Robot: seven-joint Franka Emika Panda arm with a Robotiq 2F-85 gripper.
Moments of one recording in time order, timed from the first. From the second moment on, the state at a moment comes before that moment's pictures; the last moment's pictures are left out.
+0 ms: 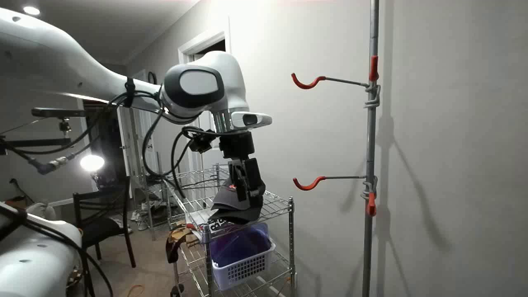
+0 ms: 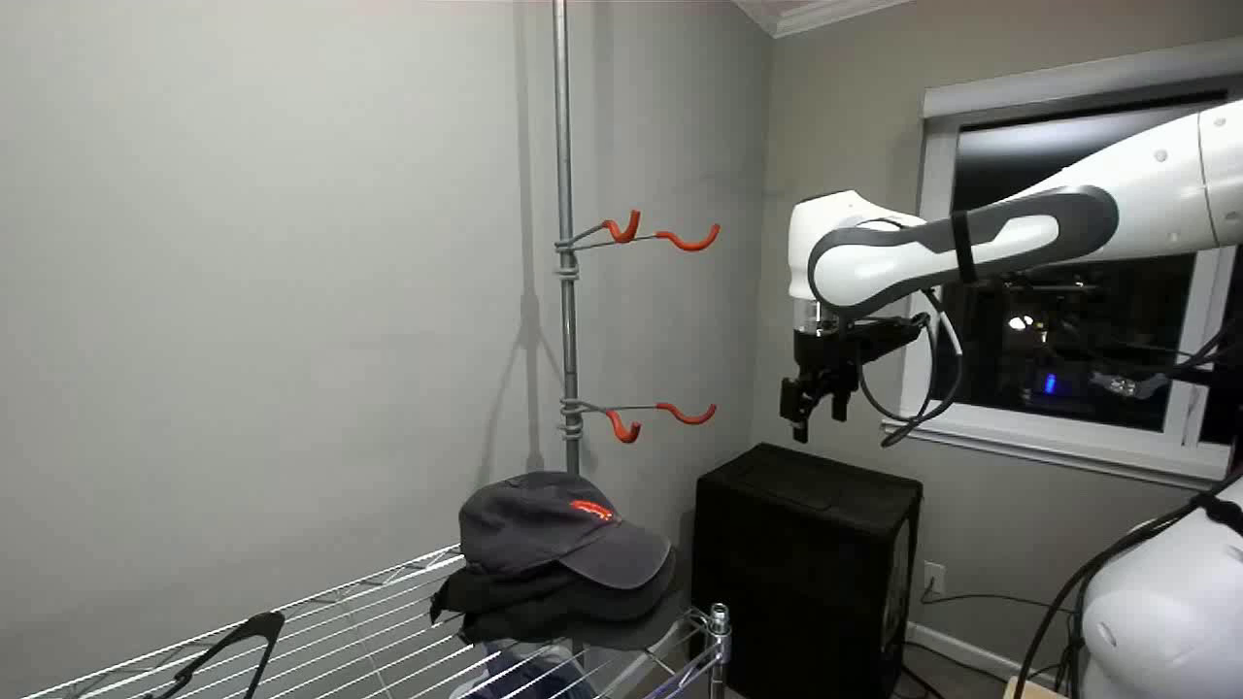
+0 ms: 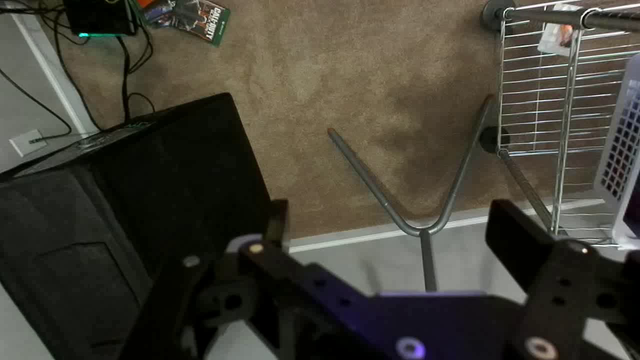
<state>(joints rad) -0.15 -0.59 0.03 -2.38 -0.21 1.85 0.14</state>
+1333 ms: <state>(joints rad) 0.16 -0.50 0.23 -2.33 -0.12 2.19 0.14</state>
